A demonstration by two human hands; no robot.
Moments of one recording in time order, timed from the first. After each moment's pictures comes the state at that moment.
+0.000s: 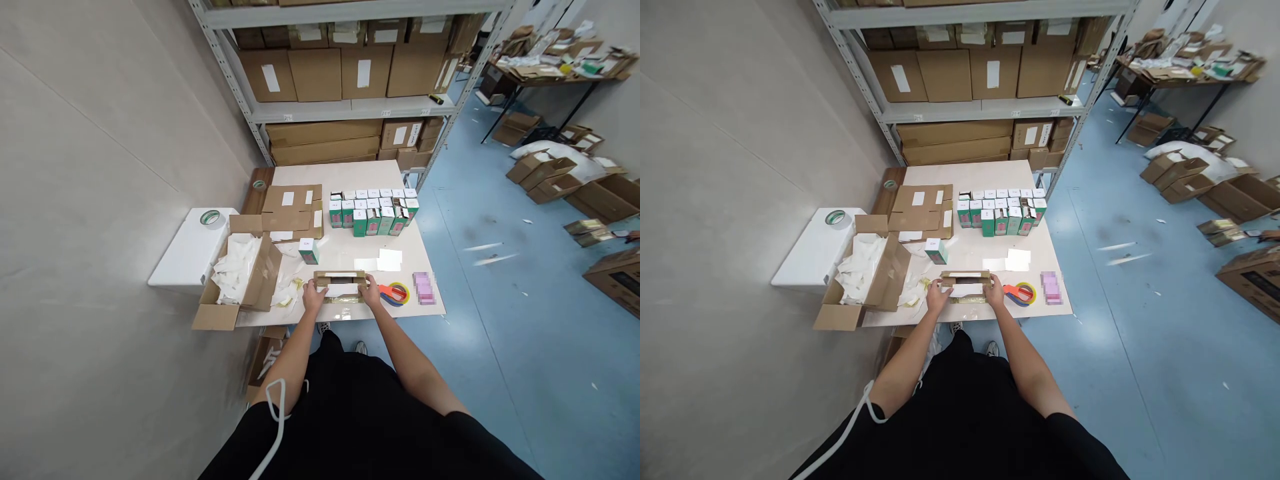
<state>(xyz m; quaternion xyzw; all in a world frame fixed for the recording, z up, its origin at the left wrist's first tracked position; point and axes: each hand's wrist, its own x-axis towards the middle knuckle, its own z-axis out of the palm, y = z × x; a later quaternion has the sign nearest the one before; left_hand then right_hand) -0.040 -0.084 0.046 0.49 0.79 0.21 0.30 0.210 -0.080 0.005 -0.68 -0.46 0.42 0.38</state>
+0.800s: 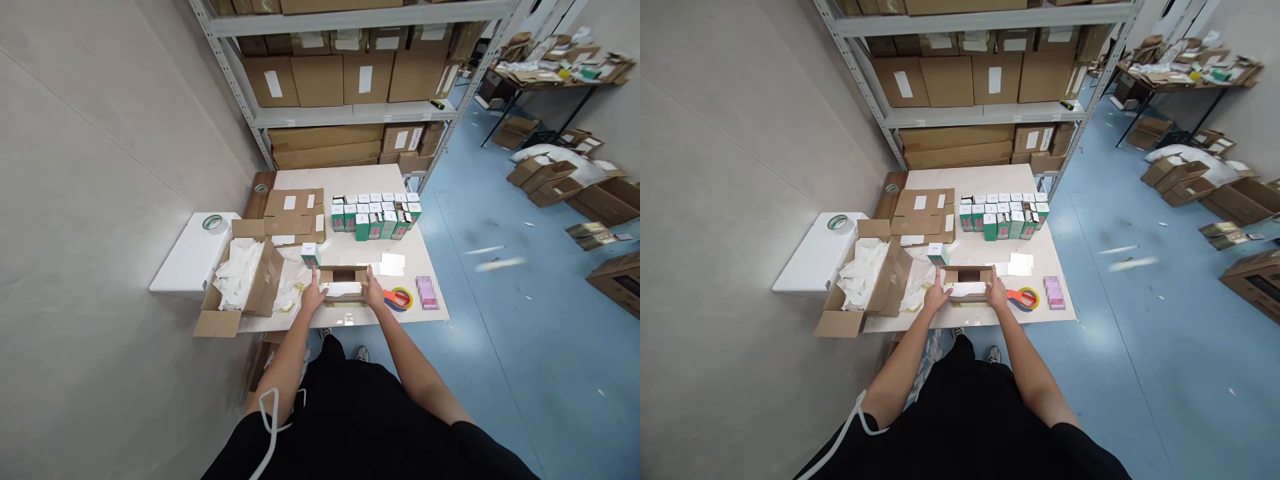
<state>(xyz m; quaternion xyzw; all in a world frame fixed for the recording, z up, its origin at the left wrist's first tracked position) -0.061 -0.060 0.070 0.58 0.72 0.21 0.33 0.203 -0.067 0.042 -0.68 -0.56 0.33 0.34</state>
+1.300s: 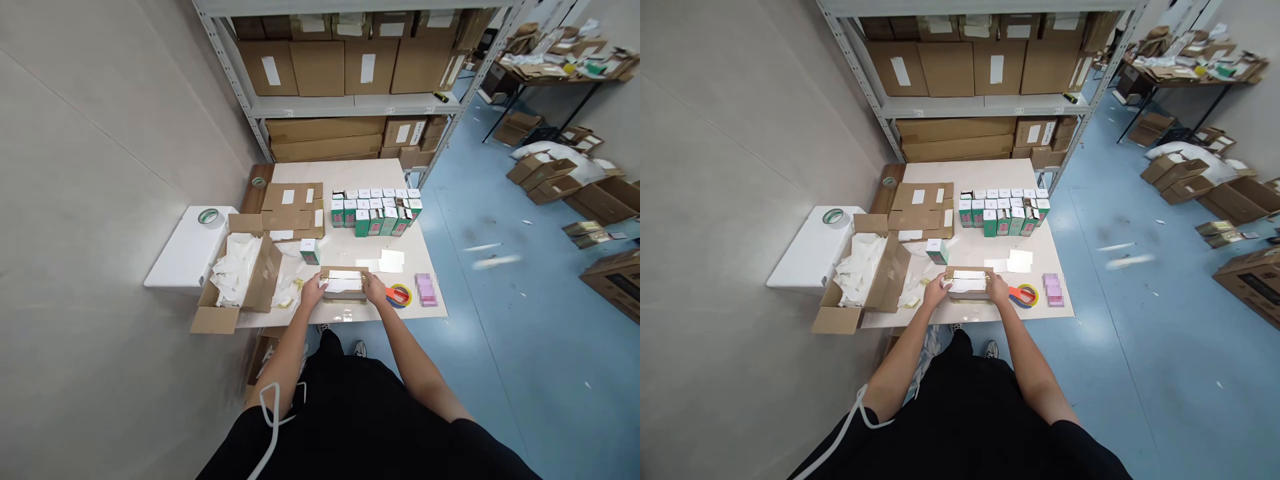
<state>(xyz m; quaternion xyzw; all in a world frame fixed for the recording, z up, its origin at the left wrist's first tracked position) -0.059 -0.052 0.077 0.64 0.70 0.13 0.29 0.214 -0.062 0.076 -0.71 -0.63 0.30 0.11</state>
